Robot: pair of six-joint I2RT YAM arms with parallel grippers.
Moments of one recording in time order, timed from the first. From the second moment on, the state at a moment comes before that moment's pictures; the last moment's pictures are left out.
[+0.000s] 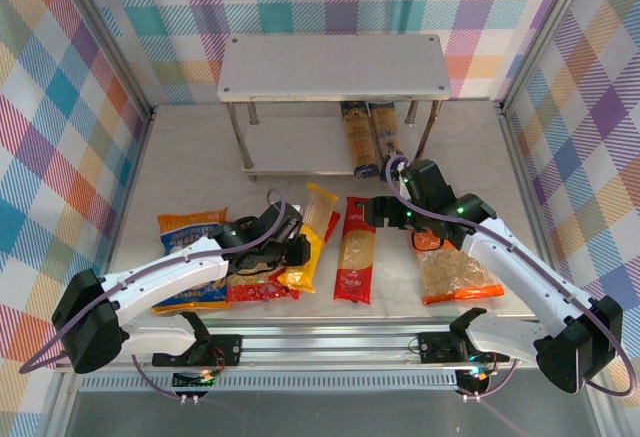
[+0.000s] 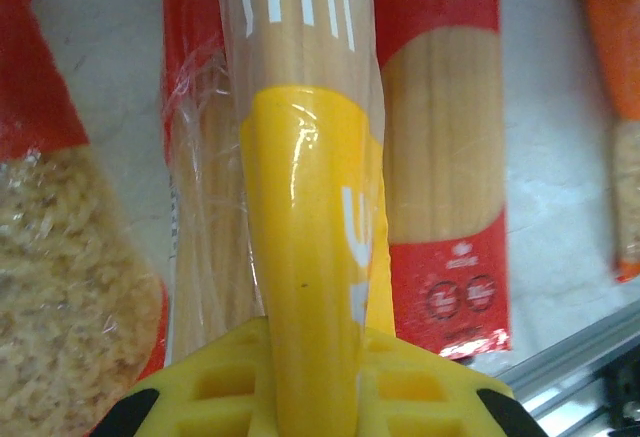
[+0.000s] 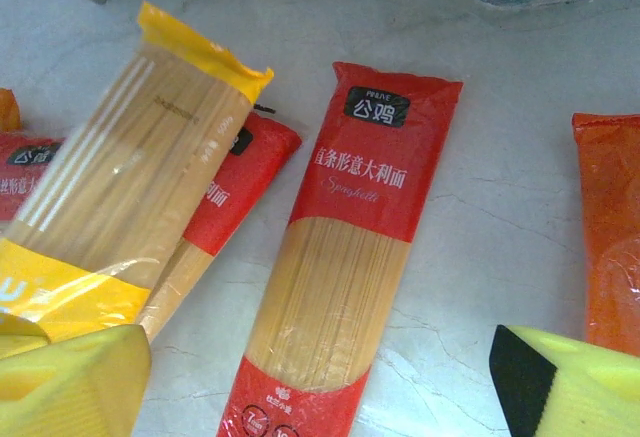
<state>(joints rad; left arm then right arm) -0.88 1.22 0.83 -0.58 0.01 -0.76 0.59 1.13 1.00 -0.76 -0.06 0.49</state>
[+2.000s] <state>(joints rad) -1.09 1.55 0.93 -0.56 -0.07 -0.77 0.59 1.06 0.98 -0.77 -0.04 0.52</state>
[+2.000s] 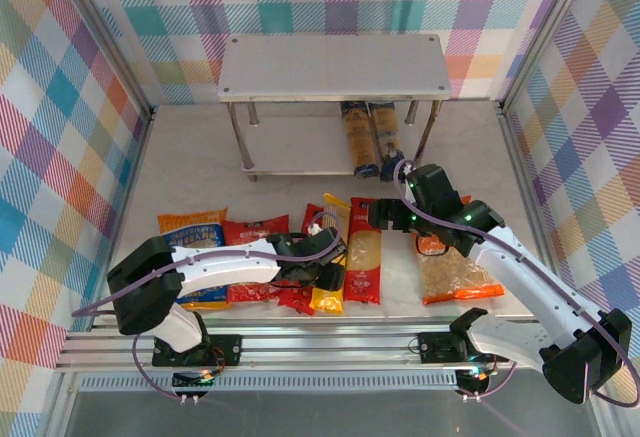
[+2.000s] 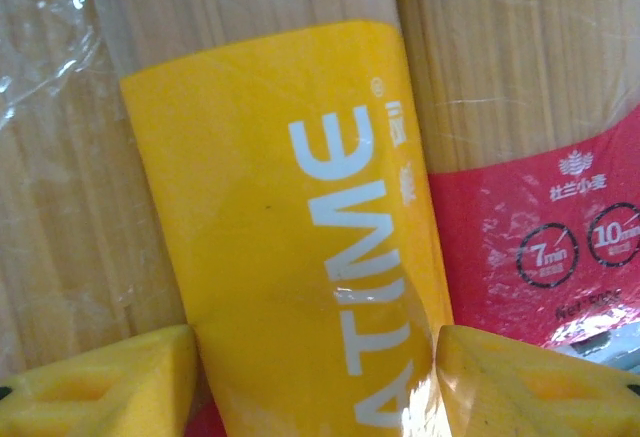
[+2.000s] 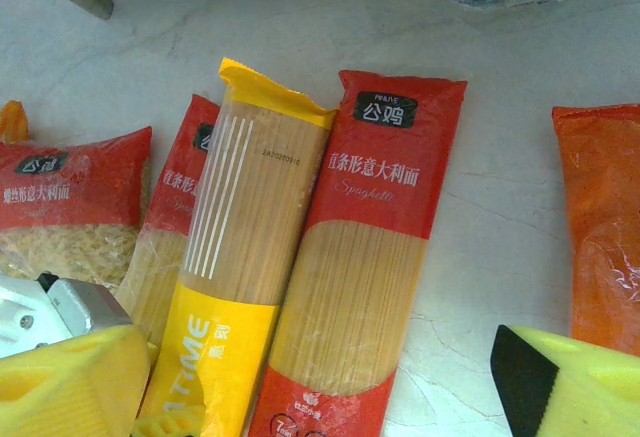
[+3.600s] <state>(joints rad) -0.91 1.05 0.89 -0.53 0.02 -0.72 0.59 1.05 0.99 -0.80 -0.02 0.52</state>
